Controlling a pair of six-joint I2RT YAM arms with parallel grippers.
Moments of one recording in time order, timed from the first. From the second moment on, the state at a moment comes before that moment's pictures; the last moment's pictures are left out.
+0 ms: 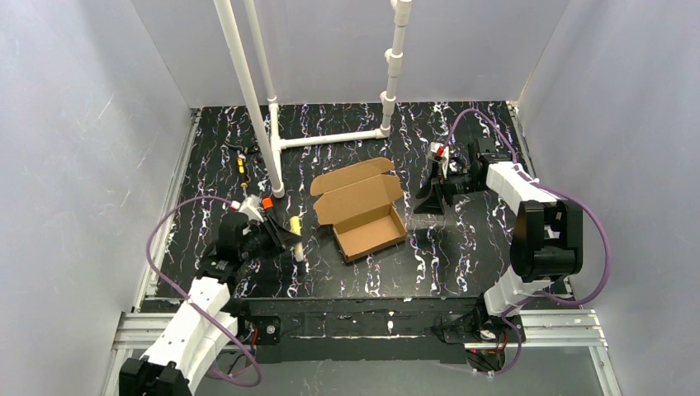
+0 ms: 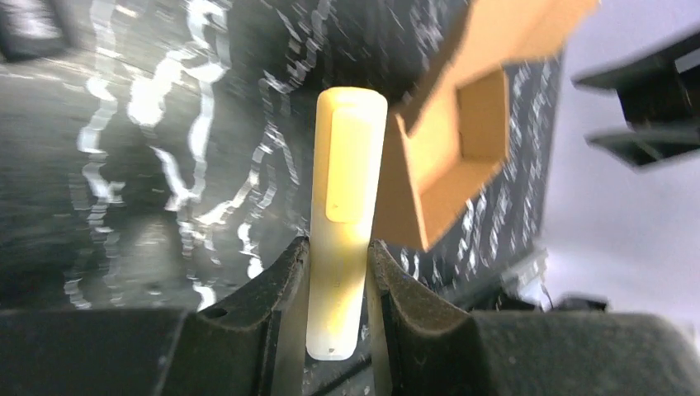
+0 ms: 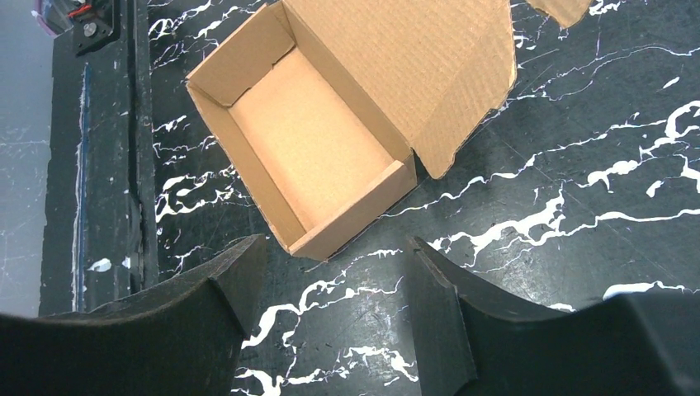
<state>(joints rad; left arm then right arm) -0.19 0.71 0.37 -0.30 0.33 -0.76 0.07 1.64 1.12 -0.77 -1.17 -0.92</state>
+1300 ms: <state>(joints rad) -0.77 1.05 0.72 -0.19 -0.07 -0.27 0.07 1.69 1.14 -0.83 -1.16 -0.98</state>
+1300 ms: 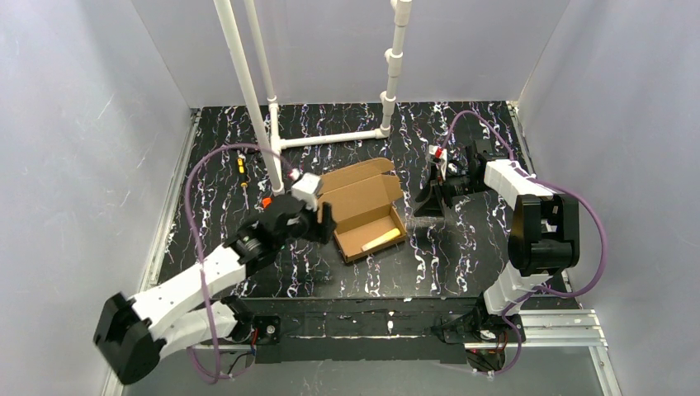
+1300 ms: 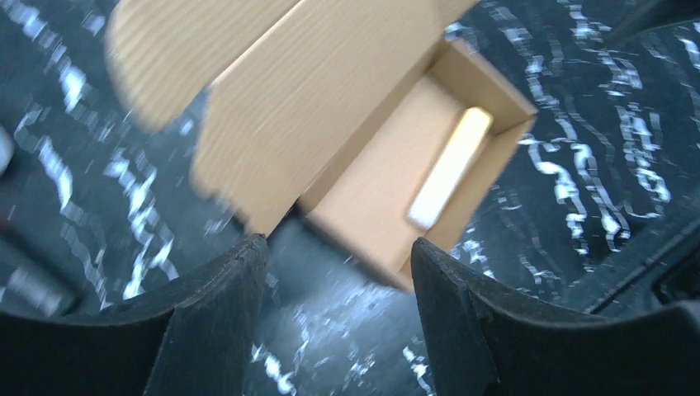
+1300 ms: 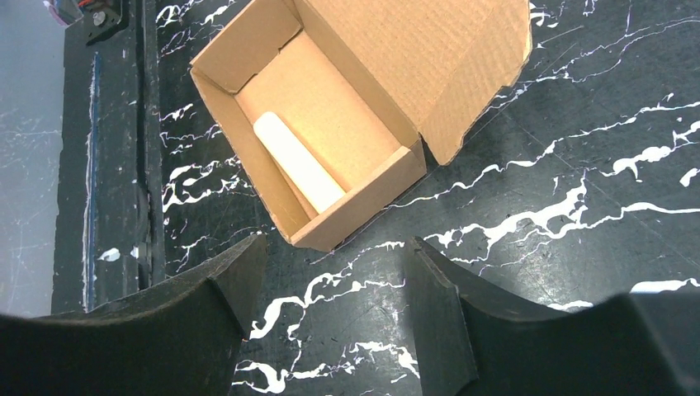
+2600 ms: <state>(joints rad) -0.22 1.60 0.93 -0.57 -0.29 -0.61 0.07 1.69 1.14 -0.84 -1.16 -0.98</state>
